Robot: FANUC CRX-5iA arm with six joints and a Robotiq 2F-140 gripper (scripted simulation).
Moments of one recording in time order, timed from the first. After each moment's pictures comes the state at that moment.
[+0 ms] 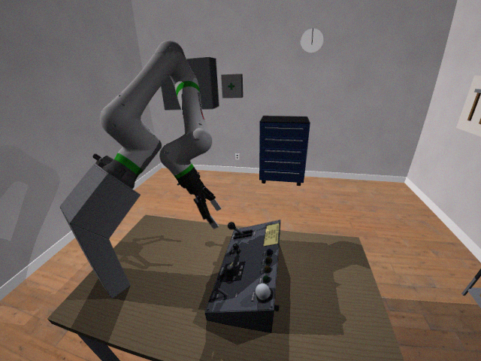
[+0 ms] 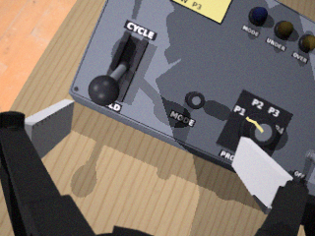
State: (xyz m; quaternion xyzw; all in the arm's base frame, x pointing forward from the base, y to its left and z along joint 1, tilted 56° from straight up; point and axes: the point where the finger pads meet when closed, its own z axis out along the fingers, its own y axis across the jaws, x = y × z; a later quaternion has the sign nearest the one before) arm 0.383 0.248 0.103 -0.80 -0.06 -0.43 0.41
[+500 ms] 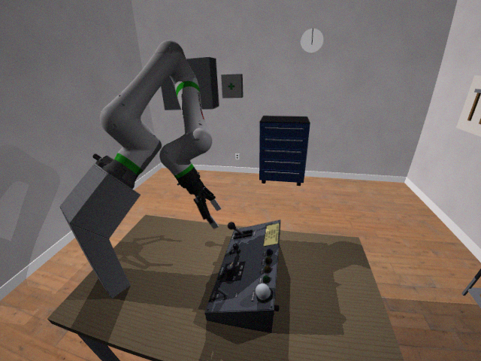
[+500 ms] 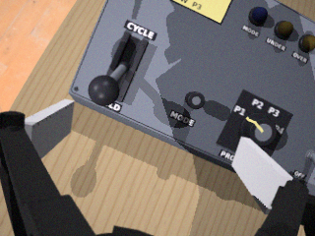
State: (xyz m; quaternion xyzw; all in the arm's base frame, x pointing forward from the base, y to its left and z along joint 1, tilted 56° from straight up) arm 0.383 0.248 0.103 -0.80 -0.06 -0.43 0.41
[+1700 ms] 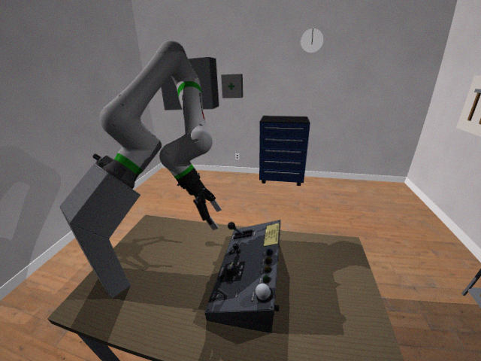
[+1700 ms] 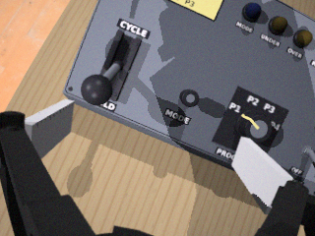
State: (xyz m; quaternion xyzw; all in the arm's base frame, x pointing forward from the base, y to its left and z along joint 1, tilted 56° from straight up) arm 0.387 0.243 0.098 -0.80 -0.05 -0.42 0.41
